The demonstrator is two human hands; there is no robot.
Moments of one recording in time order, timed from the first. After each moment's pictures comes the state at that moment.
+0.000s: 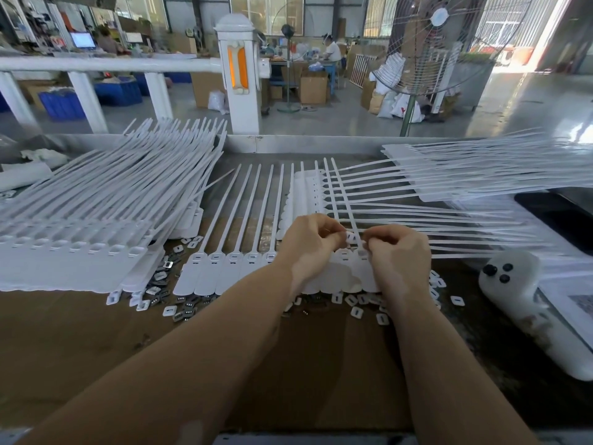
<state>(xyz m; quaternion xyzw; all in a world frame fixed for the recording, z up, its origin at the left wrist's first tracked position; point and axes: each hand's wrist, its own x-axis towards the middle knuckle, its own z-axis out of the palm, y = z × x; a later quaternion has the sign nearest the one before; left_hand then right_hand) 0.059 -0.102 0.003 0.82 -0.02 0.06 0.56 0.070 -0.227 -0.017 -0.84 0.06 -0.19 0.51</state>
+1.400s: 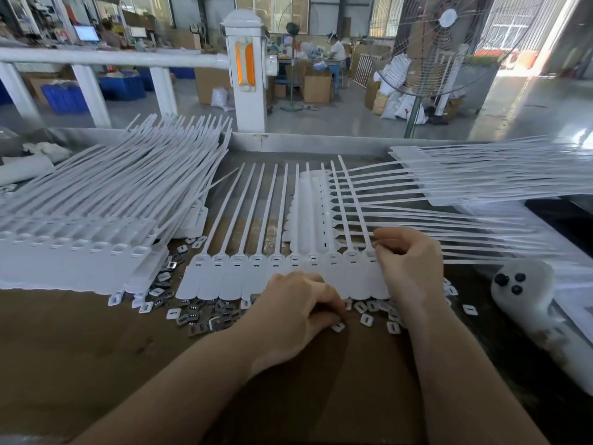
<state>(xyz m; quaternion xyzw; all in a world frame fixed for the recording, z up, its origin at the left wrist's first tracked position) -0.004 -0.070 -0.004 0.94 -0.20 0.00 0.28 0.067 -0.229 -0.014 -0.83 0.04 -0.16 0.52</state>
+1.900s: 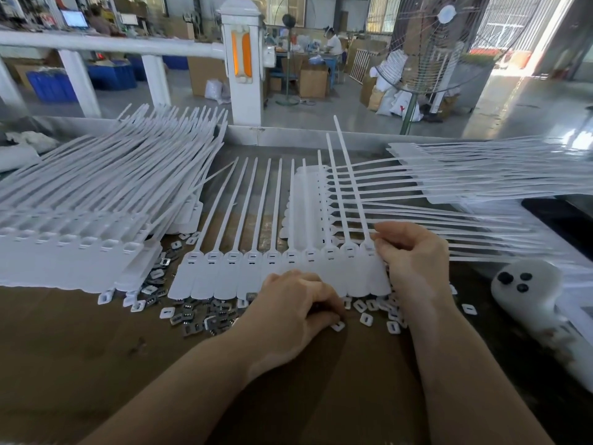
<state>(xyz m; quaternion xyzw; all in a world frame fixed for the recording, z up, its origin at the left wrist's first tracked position) -0.003 -0.068 -0.010 0.94 -0.19 0.00 0.29 0.063 -0.231 -0.007 -0.77 0.00 -0.16 0.62</state>
